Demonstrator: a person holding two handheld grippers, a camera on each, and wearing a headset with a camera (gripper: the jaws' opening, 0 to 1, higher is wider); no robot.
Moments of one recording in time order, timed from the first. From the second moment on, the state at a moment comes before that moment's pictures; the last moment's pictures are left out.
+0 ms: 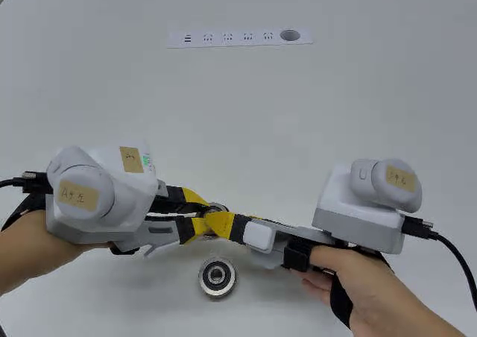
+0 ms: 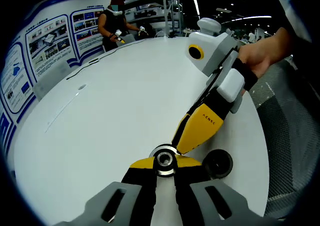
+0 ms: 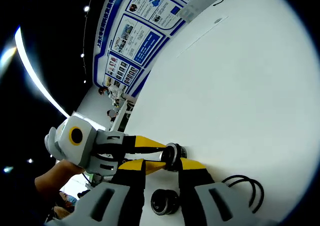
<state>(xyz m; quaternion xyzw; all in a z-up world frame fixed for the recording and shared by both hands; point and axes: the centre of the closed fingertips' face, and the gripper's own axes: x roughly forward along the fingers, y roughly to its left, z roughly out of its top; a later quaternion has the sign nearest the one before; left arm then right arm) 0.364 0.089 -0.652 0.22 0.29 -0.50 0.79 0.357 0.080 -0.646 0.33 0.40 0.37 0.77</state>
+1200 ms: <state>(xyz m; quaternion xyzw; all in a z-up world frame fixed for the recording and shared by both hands) 0.364 0.089 -0.653 0.22 0.29 -0.50 0.79 0.366 0.075 -0.657 0.31 0.41 0.35 0.78</state>
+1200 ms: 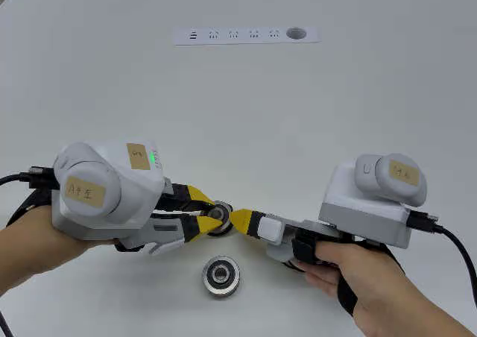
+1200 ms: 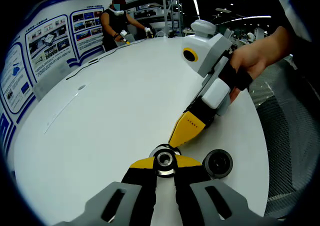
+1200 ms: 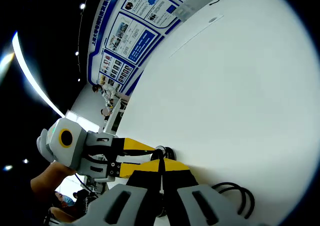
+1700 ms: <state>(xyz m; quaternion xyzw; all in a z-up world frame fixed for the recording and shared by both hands) 0.362 0.087 -0.652 0.22 0.29 -0.50 0.79 0.366 0.080 -0.655 0.27 0.41 0.37 0.79</state>
